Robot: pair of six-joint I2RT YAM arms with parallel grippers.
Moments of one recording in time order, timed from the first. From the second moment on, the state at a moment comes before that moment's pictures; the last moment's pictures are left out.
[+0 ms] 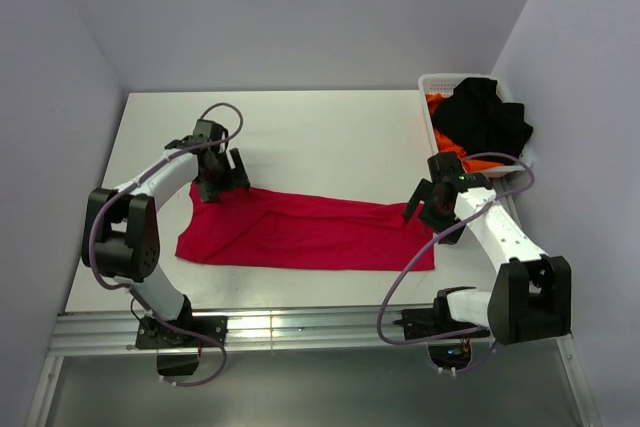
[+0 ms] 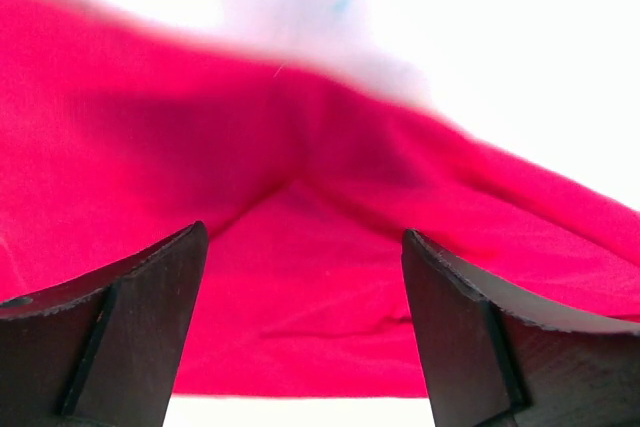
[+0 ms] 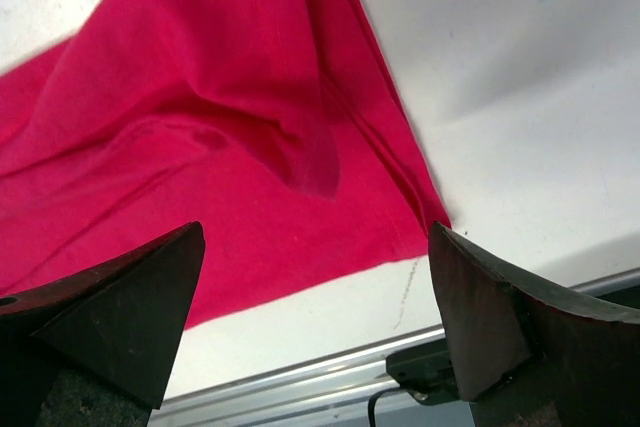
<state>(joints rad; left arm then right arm) -0.21 1.66 1.13 -0.66 0.05 -0.58 0.09 1.24 0.83 -0.91 0.10 0.69</state>
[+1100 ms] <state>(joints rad) -0.22 1.80 1.16 -0.58 0.20 -0.29 0.09 1.17 0.81 -0.95 0.06 0.67</state>
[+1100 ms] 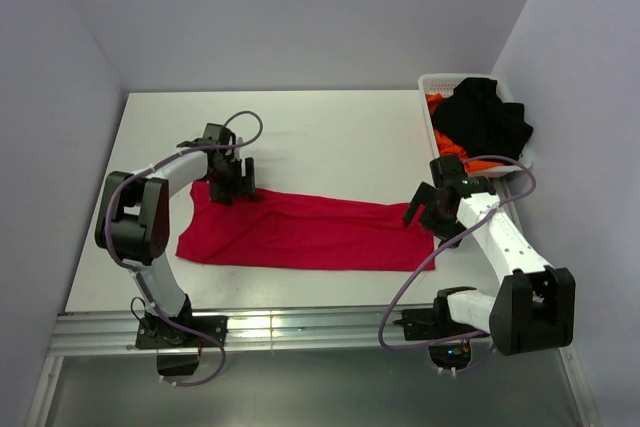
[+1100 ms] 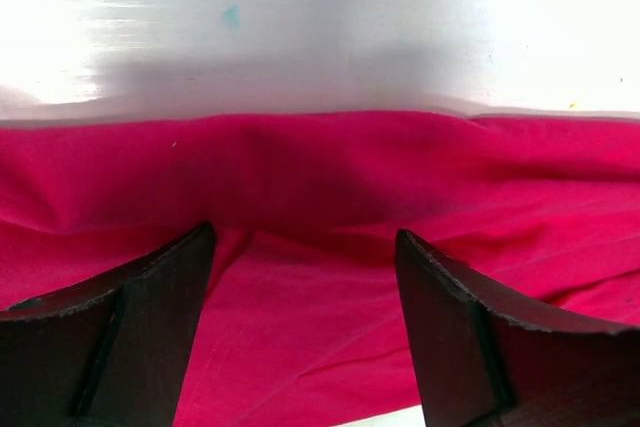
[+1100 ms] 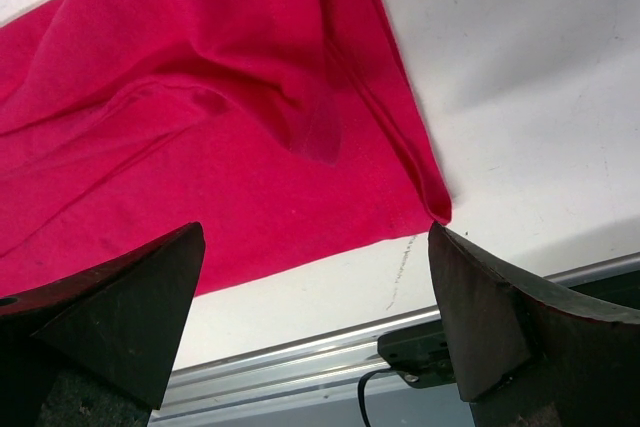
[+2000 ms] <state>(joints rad) -0.26 1.68 1.12 -0.61 0.12 -0.34 0.09 1.17 0.80 -0.95 0.05 0.67</state>
